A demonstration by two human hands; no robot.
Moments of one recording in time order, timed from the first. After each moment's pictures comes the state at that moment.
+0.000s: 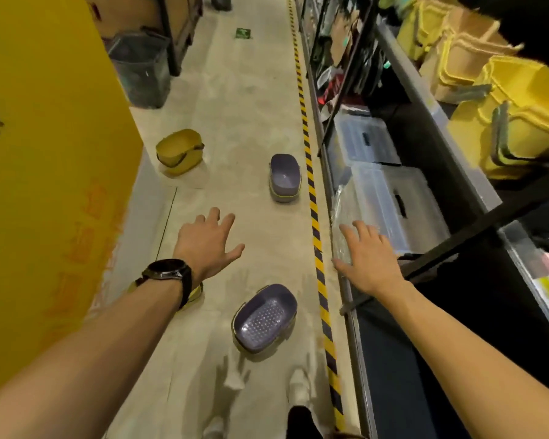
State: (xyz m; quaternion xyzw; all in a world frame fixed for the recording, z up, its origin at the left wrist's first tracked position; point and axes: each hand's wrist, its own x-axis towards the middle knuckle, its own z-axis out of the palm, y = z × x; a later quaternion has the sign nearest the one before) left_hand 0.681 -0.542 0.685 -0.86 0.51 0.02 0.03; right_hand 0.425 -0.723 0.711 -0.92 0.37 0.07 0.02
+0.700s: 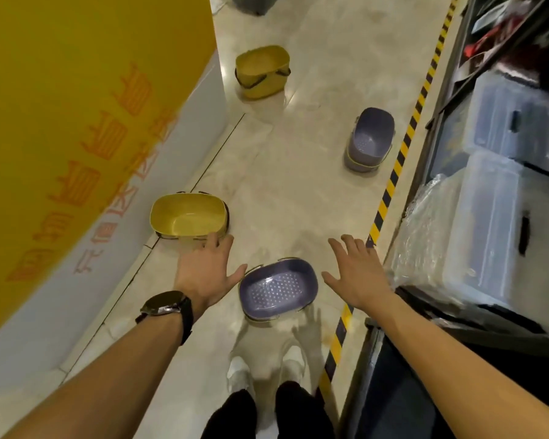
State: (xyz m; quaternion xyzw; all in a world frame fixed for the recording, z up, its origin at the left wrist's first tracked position) left_hand 0.617 -0.553 0.496 -0.95 0.27 0.16 0.07; right_hand 0.491 -0.815 0.489 -0.97 0.14 0.20 0.03
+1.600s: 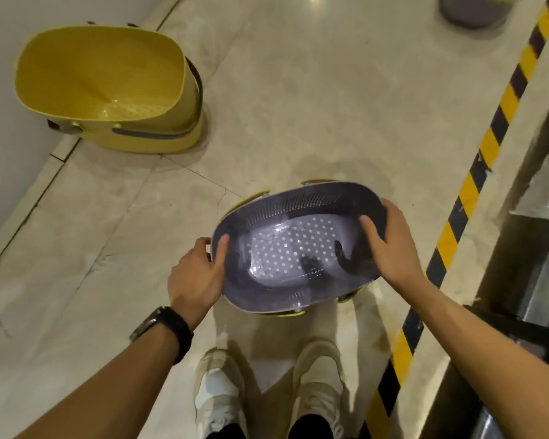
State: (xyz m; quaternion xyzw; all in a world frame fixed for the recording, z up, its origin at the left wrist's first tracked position) left_hand 0.562 -0.541 -0.034 -0.95 -0.04 0.24 -0.19; right_hand 0.479 -0.851 -0.029 -0.87 0.29 0.00 0.40
